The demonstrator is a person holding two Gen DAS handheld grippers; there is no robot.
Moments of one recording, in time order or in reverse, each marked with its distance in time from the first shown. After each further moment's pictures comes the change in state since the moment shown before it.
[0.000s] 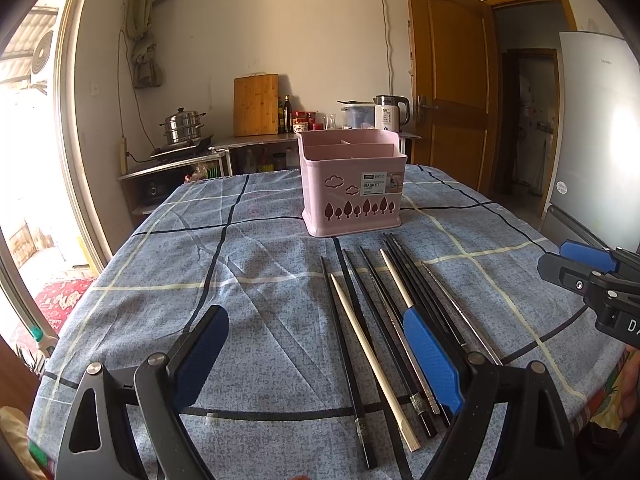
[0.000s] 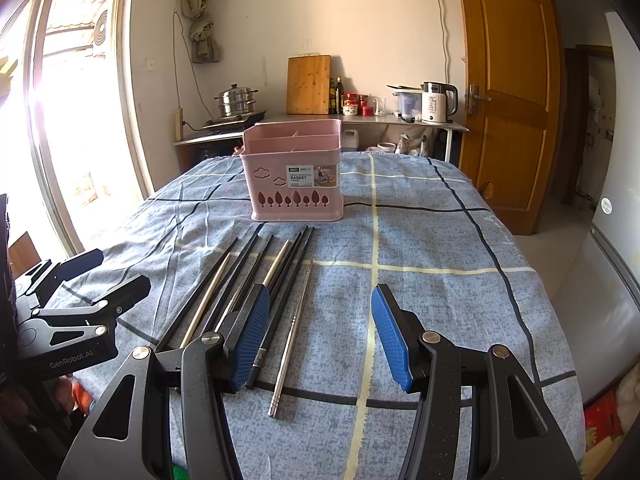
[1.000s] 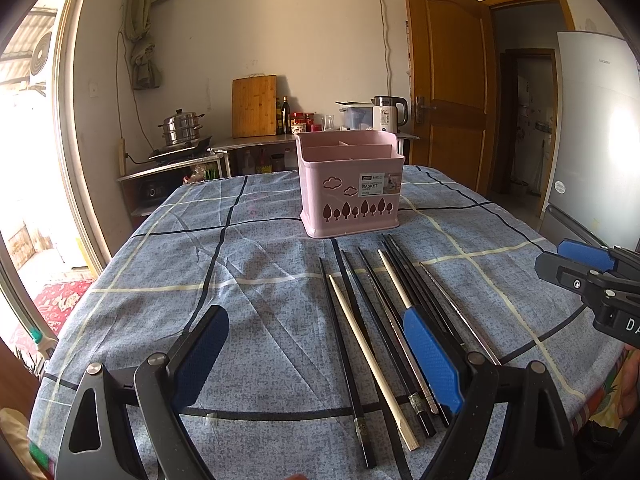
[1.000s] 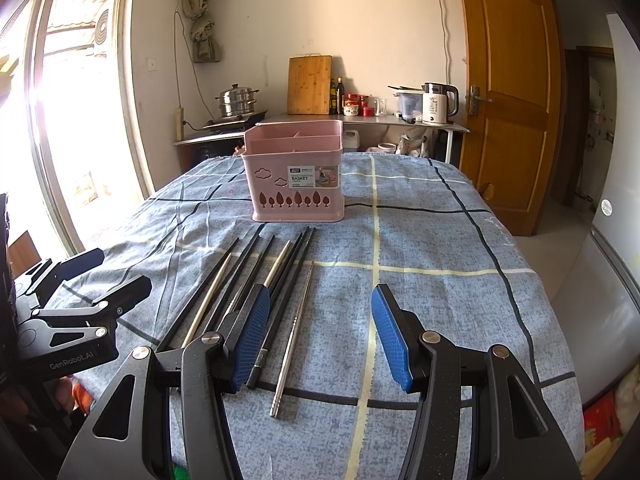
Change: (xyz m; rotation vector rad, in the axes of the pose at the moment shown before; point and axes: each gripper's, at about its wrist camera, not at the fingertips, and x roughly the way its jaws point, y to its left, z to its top) left arm -0.001 -0.002 0.000 0.004 -0.004 -0.004; right arm 0.000 0.001 0.000 -0.001 0.000 -0.002
